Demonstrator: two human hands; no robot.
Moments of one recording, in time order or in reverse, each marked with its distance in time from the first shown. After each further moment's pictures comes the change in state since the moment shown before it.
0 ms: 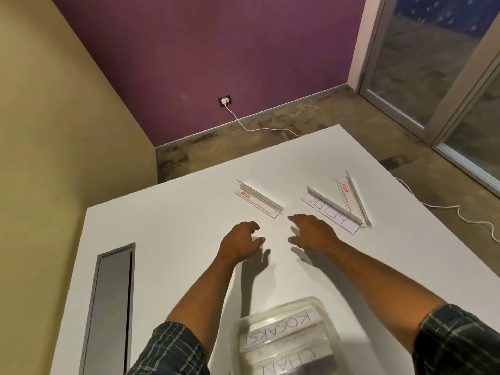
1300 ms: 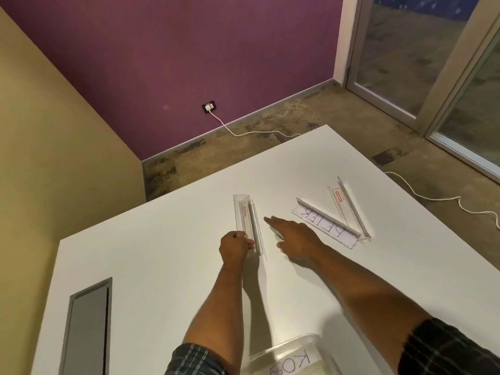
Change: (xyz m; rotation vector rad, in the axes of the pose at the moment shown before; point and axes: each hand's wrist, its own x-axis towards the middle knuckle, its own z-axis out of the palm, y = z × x) left_hand 0.094 0.023 0.038 -0.838 0.319 -0.566; right_hand 0.071 0.026 0.011 0.144 -0.021 -0.135
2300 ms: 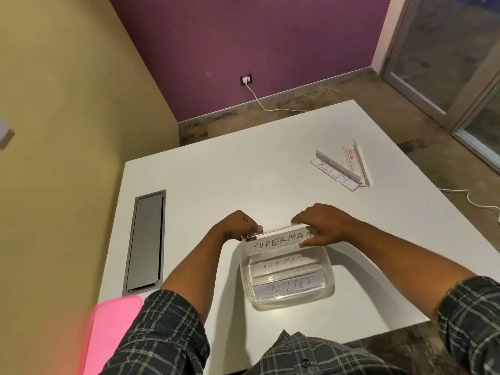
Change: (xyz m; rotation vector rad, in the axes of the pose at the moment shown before) left_hand -0.176 -0.075 -0.165 0.554 -0.569 0.118; right_hand -0.204 -0.047 0.012 -0.450 -0.089 -0.639
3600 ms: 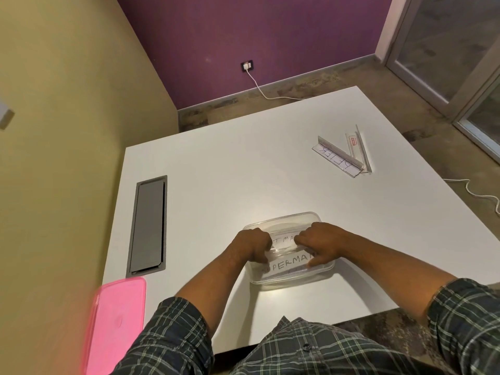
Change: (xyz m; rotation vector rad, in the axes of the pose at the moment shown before) left_hand -0.018 -0.030 0.083 0.967 -0.050 0.124; right_hand -0.018 -0.046 0.063 -0.090 -0.236 -0.075
